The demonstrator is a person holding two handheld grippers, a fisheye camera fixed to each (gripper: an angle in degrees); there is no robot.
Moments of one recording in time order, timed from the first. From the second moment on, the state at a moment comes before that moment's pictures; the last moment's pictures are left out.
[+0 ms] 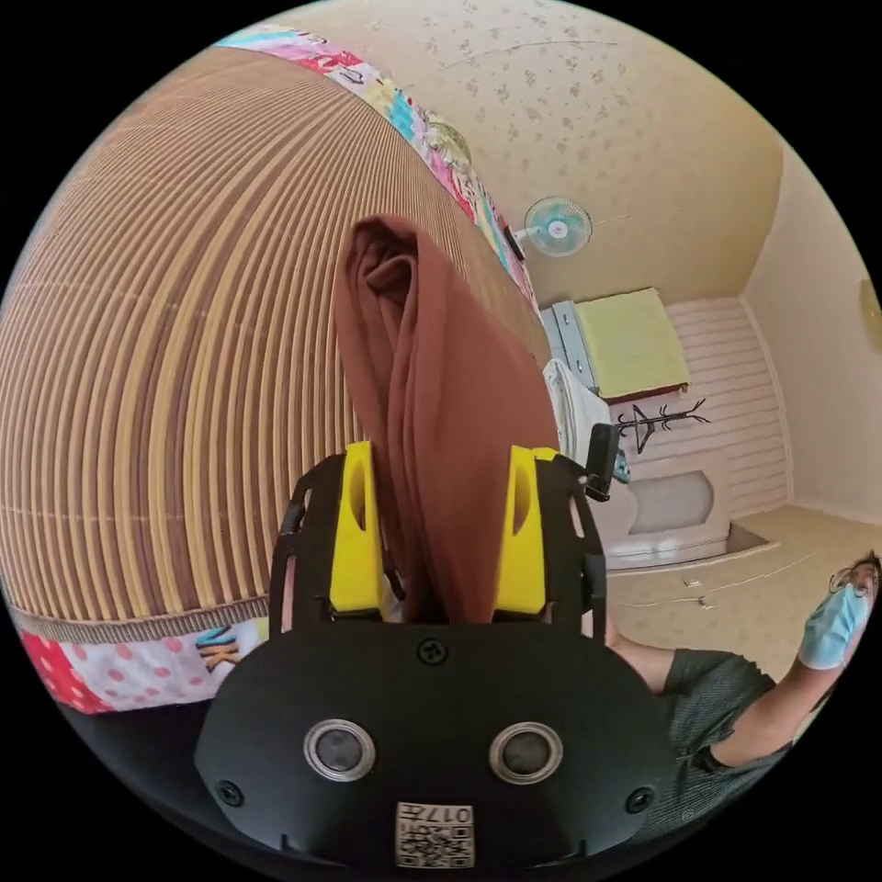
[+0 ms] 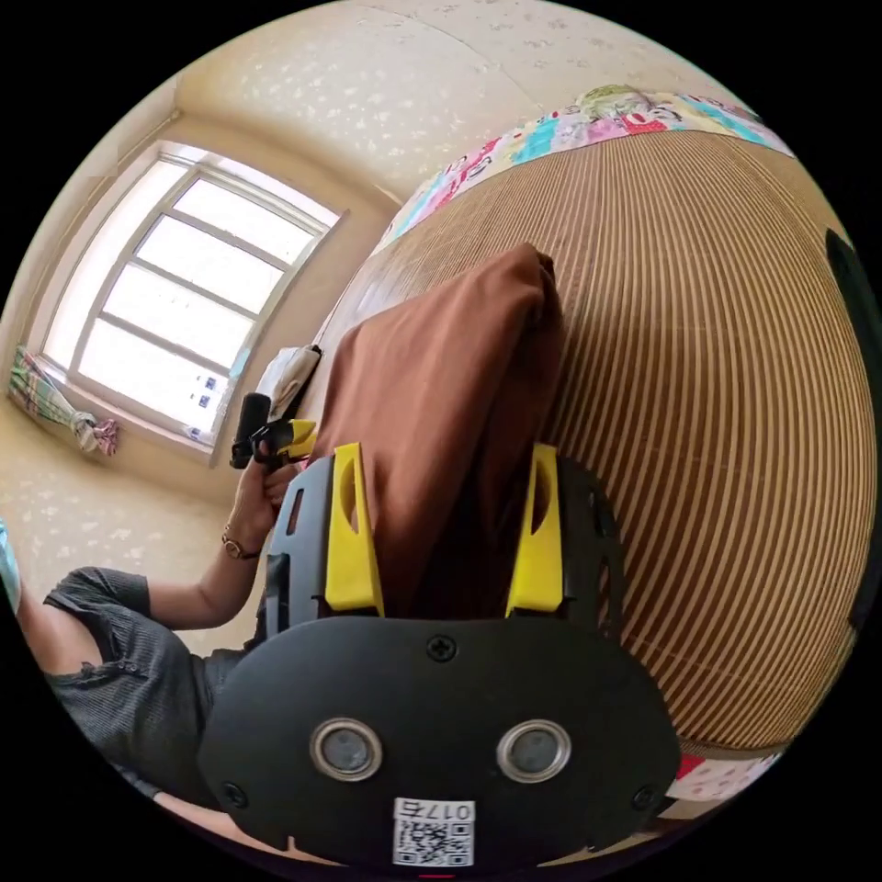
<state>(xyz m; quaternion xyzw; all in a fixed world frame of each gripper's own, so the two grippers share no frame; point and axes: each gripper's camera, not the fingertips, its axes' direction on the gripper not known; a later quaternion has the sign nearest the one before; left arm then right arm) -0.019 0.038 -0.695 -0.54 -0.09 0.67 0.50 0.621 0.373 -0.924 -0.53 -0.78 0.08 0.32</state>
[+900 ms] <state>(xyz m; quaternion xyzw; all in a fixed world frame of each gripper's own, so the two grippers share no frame) -0.262 0.536 -0.751 -0.68 -0.03 0.71 0.18 0.886 0.281 -0.641 -0.57 -0.55 0.00 0.61</state>
